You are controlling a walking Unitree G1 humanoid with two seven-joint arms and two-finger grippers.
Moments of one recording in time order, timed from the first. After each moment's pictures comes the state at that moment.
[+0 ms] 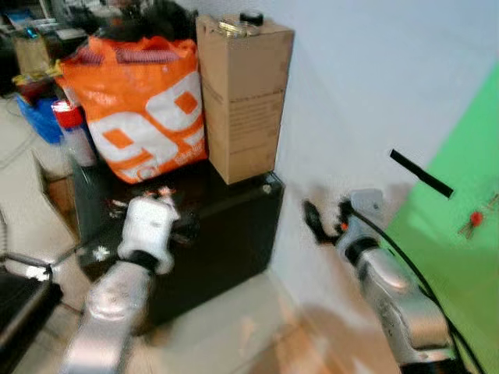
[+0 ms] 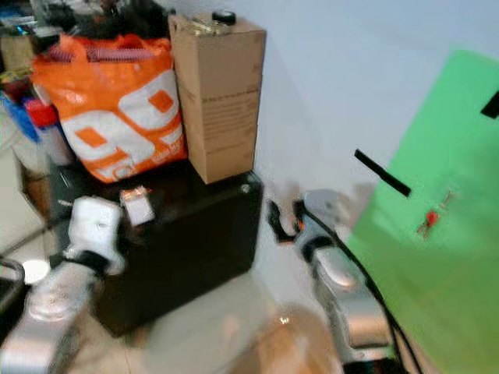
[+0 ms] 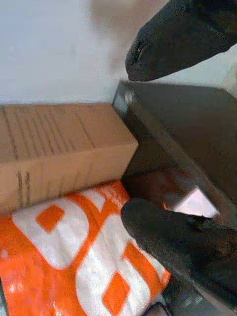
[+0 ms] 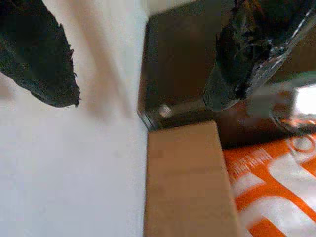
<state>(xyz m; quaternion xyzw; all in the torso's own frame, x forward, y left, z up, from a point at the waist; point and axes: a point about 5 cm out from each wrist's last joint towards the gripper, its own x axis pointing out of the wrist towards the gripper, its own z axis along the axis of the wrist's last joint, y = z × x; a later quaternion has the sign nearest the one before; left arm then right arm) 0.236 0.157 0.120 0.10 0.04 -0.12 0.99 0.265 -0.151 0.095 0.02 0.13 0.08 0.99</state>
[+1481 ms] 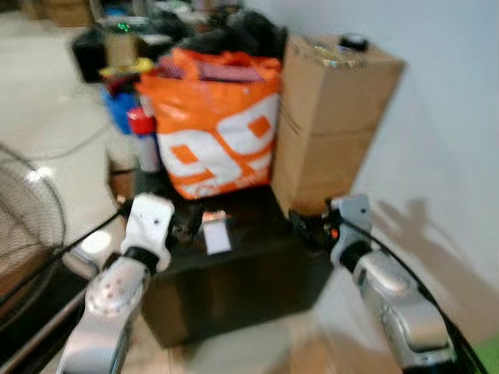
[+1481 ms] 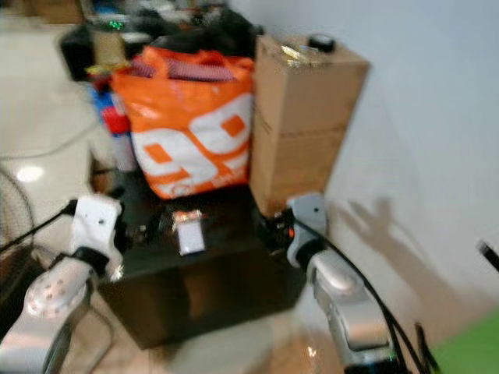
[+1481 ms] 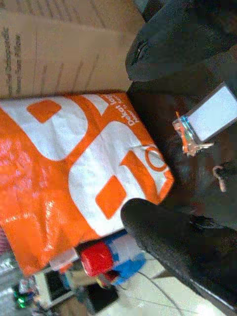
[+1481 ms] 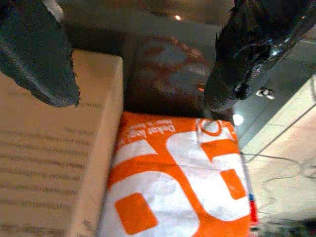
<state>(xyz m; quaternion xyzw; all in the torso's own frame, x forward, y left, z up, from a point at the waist) 0.238 0.160 0.125 0.11 0.03 -0.13 0.99 0.260 -0.138 0.098 -0.01 0.11 0.19 0.97</state>
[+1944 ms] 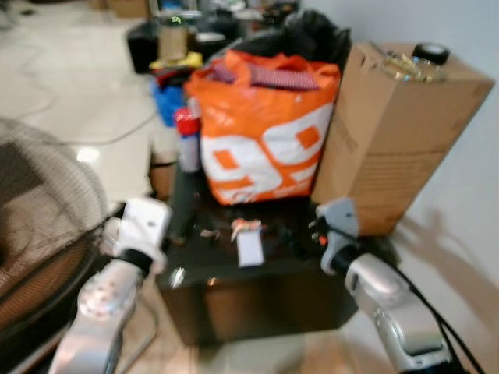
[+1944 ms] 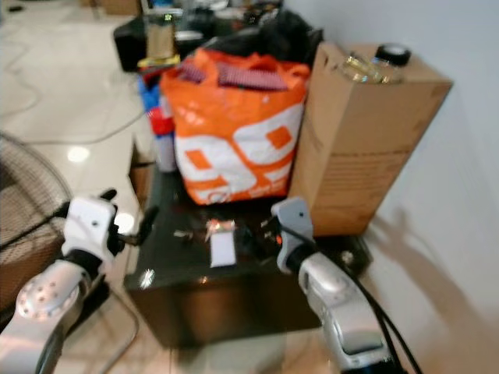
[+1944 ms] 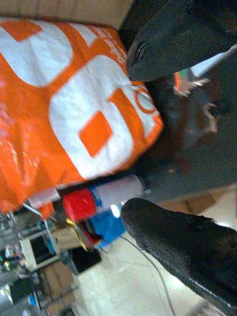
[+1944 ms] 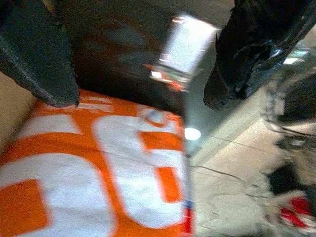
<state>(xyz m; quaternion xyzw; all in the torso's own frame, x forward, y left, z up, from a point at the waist) 0.237 0.172 0.127 0.12 0.04 -0.11 0.99 0.256 -0.124 0.095 -0.03 0.12 0.24 0.96</state>
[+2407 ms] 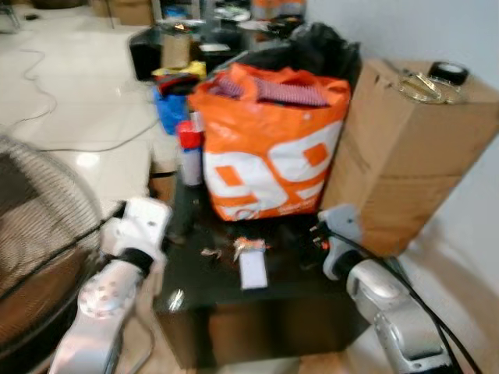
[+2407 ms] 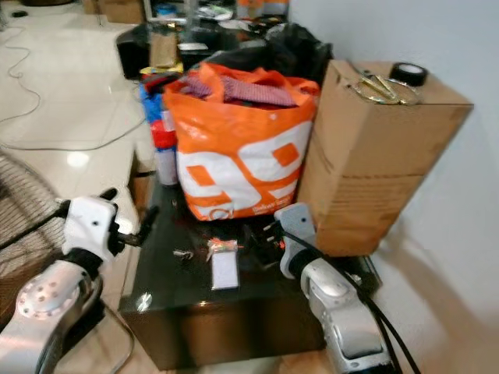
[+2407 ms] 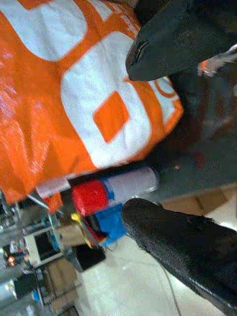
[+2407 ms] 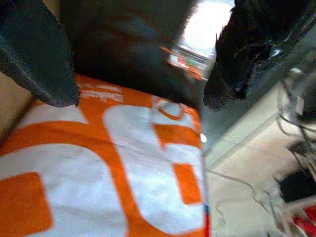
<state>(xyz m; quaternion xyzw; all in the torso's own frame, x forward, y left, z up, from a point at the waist) 0.238 0.171 0.129 0.12 0.03 -0.11 0.99 0.253 -0.130 0.085 -0.03 0.14 0.23 0.96</state>
